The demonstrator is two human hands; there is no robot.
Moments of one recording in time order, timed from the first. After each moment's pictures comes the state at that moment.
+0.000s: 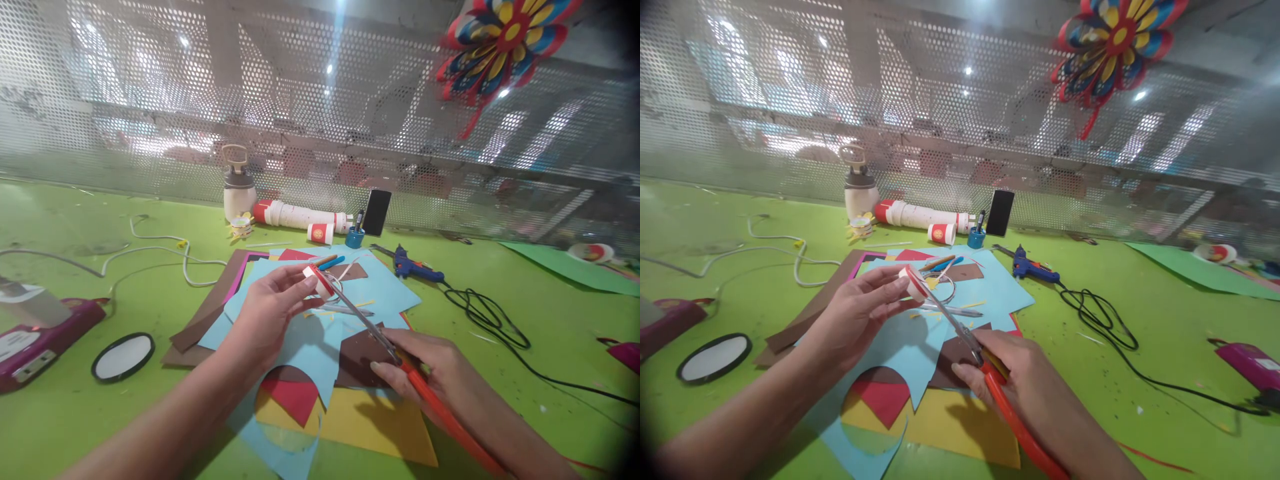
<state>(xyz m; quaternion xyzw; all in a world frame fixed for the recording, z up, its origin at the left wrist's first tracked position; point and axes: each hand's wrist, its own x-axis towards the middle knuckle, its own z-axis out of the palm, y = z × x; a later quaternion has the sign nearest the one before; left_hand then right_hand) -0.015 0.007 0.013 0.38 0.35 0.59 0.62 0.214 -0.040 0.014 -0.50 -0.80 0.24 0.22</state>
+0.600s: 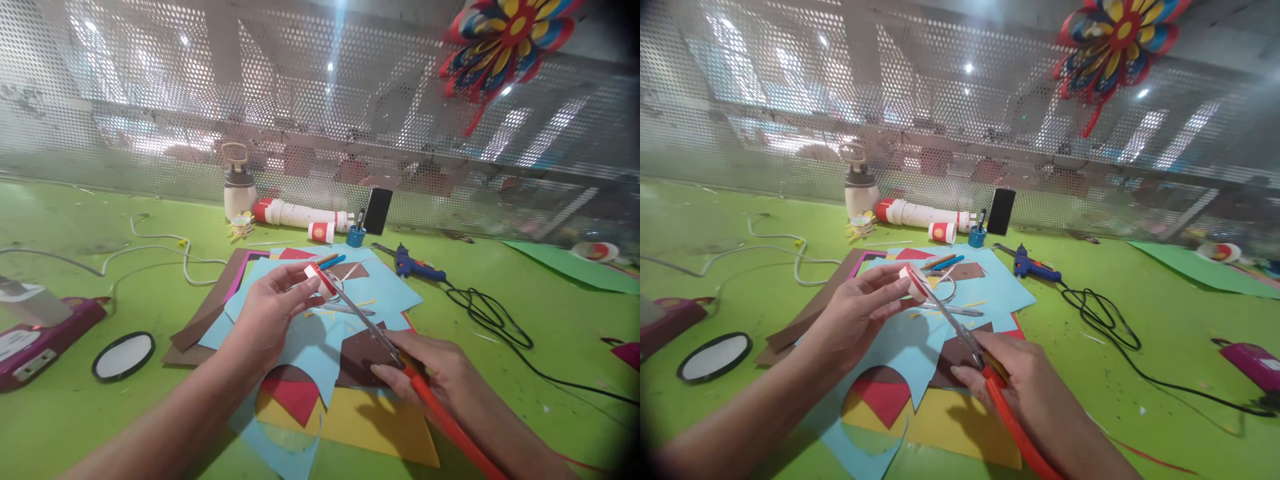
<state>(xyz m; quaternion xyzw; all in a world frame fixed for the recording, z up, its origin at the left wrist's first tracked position) -0.012 0.006 0.016 0.37 0.34 0.59 0.62 0.213 -0.044 0.011 -0.49 -0.81 0.23 0.24</state>
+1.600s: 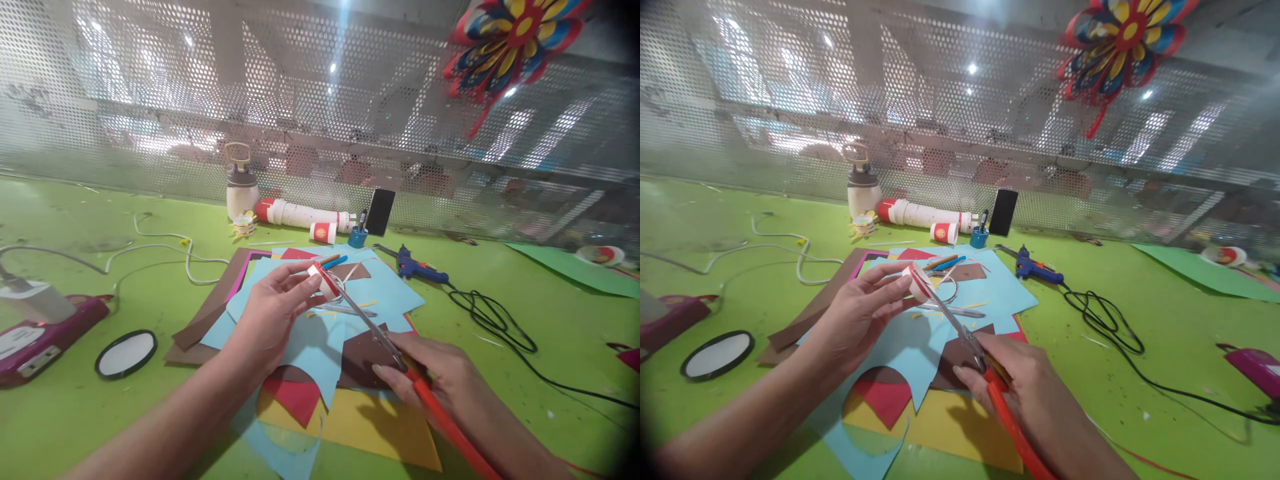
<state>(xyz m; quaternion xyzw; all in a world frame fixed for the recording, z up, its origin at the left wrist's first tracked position) -0.011 0.005 0.016 0.35 0.33 0.61 0.63 0.214 -0.044 0.005 -0.49 -0.81 0.20 0.24</state>
